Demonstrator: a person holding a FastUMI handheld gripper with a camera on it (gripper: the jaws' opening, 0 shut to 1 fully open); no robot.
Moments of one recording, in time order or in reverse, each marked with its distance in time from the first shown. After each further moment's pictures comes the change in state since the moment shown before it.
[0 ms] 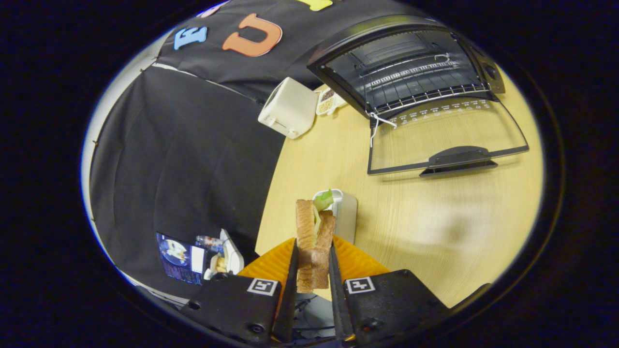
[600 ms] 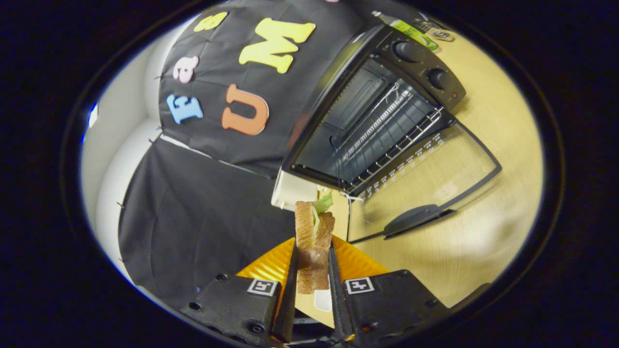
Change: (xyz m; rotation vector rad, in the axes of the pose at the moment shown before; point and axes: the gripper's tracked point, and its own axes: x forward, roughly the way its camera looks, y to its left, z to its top) arm -0.059 -0.060 0.112 0.230 -0.446 0.214
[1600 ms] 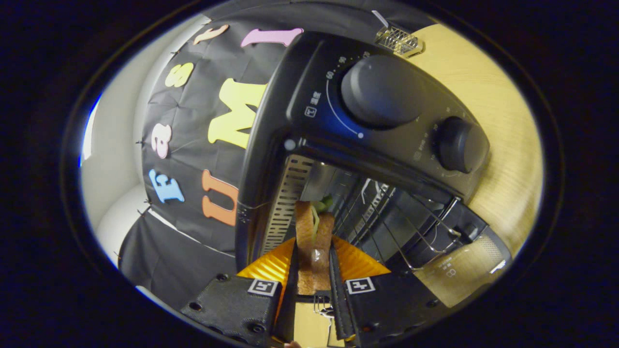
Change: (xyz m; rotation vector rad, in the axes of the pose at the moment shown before) arm 0.101 -0.070 0.163 0.114 -0.454 -0.032
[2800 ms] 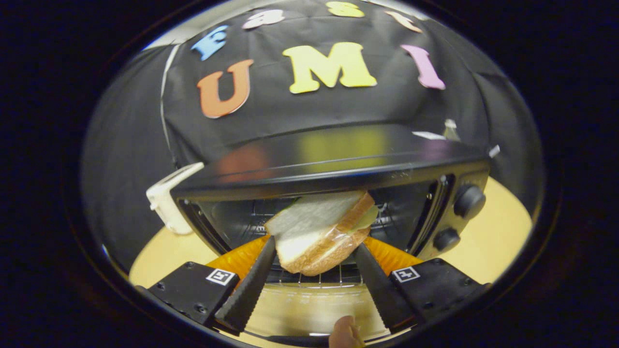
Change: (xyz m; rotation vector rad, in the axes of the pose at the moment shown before) arm -0.025 -0.015 -0.025 -1.147 0.111 -0.403
